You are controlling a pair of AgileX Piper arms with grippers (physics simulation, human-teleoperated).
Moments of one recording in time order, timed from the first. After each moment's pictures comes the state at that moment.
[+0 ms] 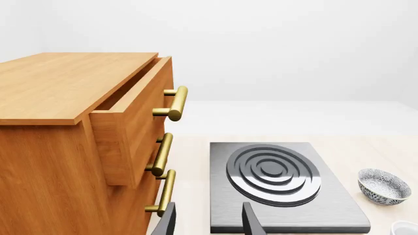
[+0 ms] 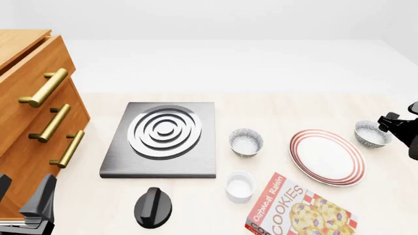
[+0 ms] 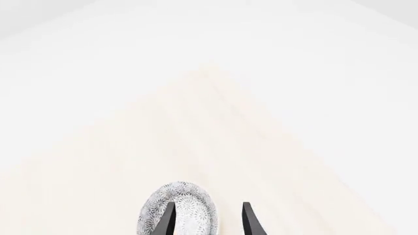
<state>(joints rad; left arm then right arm) 0.00 0.01 0.00 0.00 0.00 -0.52 1.91 -0.95 -0.43 0.13</state>
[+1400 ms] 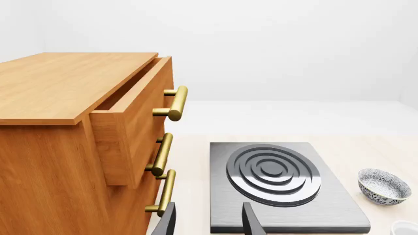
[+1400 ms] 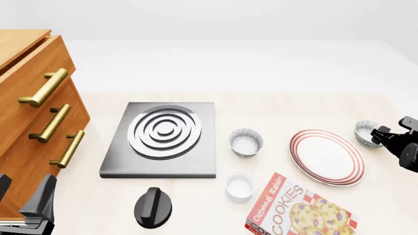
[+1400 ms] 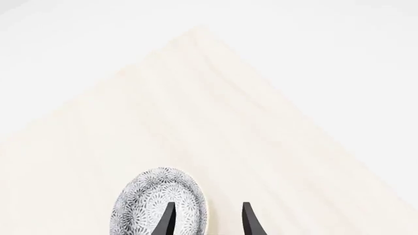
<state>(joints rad) 0.00 0.01 0.00 0.00 0.00 -0.53 2.05 -0.97 -0.46 0.16</state>
